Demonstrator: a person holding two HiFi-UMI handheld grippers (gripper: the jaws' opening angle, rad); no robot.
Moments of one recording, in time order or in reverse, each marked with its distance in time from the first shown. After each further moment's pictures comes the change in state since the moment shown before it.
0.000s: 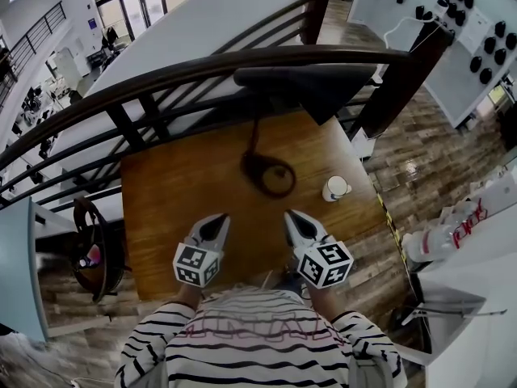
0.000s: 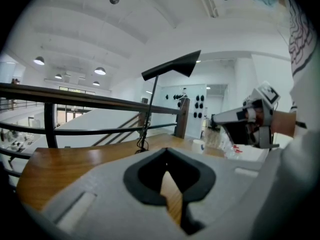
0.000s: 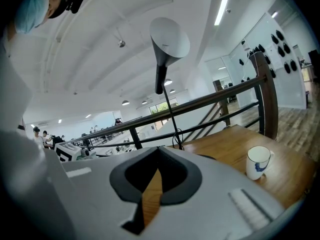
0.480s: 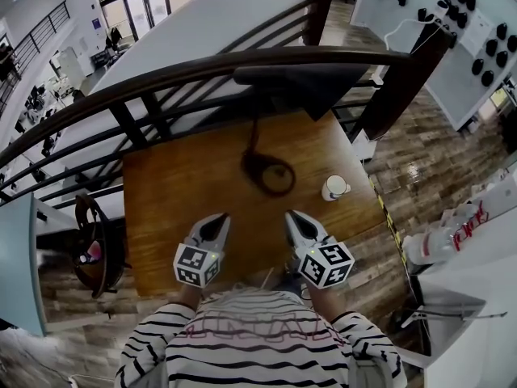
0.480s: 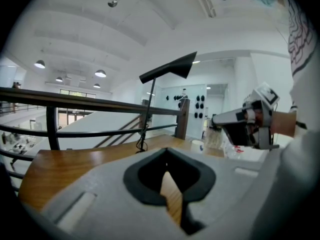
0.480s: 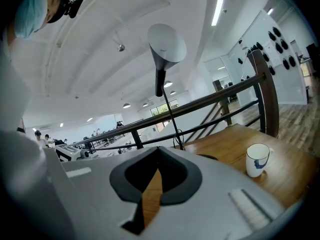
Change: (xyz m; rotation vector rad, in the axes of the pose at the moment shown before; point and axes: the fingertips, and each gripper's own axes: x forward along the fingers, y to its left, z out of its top) left arm -0.008 -0.018 0.001 0.016 -0.013 0.018; right arm -0.018 -0.003 -0.002 0.023 -0.023 0.019
